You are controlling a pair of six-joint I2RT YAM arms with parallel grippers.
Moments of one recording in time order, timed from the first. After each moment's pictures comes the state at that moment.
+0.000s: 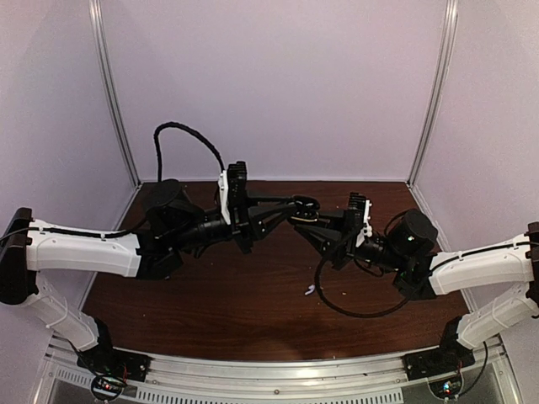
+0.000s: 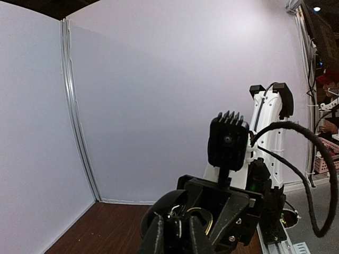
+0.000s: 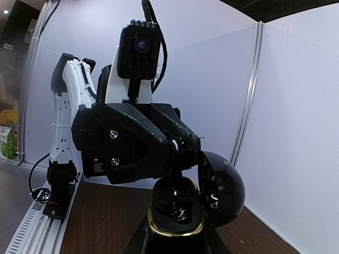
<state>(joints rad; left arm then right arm) -1.04 1.45 0.89 0.84 0.39 0.06 0.94 1.30 0.57 1.07 -0.37 -0.10</state>
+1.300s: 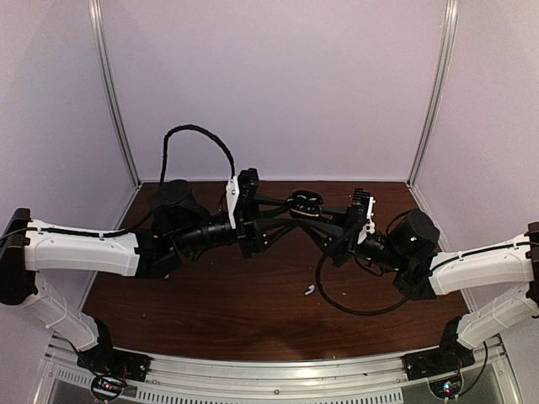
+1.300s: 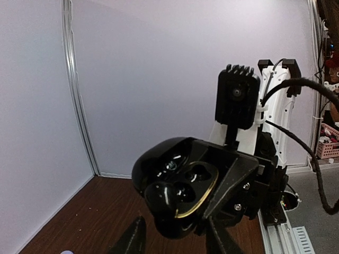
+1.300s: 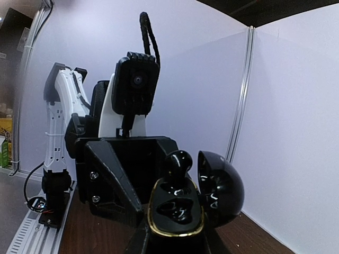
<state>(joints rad) -1.04 1.44 0.90 0.69 0.36 0.08 0.94 1.30 0.57 1.10 -0.34 -0.08</state>
